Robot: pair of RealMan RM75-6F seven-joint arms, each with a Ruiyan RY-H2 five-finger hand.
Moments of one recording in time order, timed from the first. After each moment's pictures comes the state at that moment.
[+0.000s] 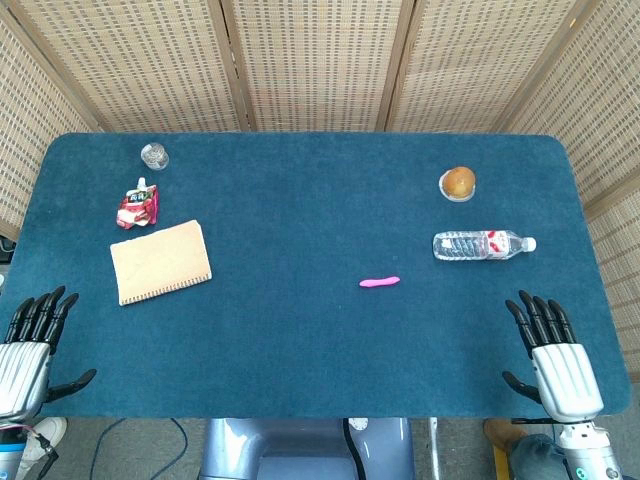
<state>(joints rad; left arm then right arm) 0.00 -1.08 0.01 -1.92 1.59 1.55 0.26 0.06 -1.15 0.03 -1.76 -1.66 1.51 -0.20</state>
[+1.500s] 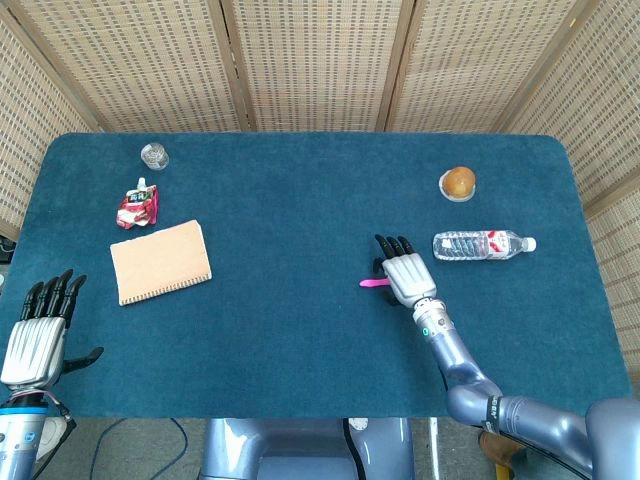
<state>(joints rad) -0.09 -1.19 -0.08 -1.85 1.39 1.46 0.36 0.72 -1.67 0.25 -1.27 -1.05 0.86 -0.43</state>
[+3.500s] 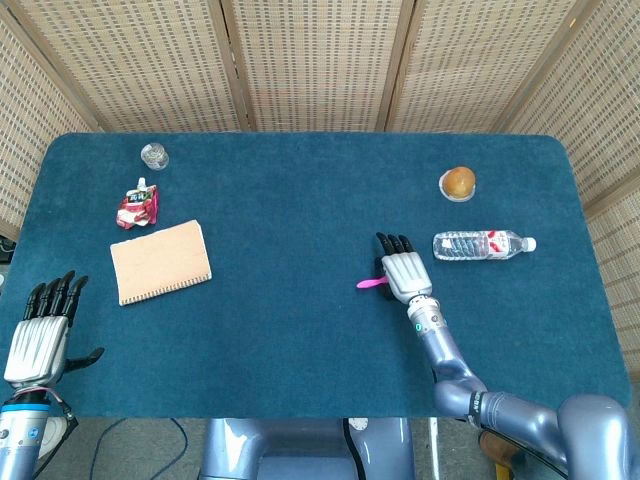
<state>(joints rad) -0.12 -1.19 -0.07 -1.84 1.34 1.45 0.39 0.75 -1.75 0.25 -1.16 -1.00 0.89 -0.36</state>
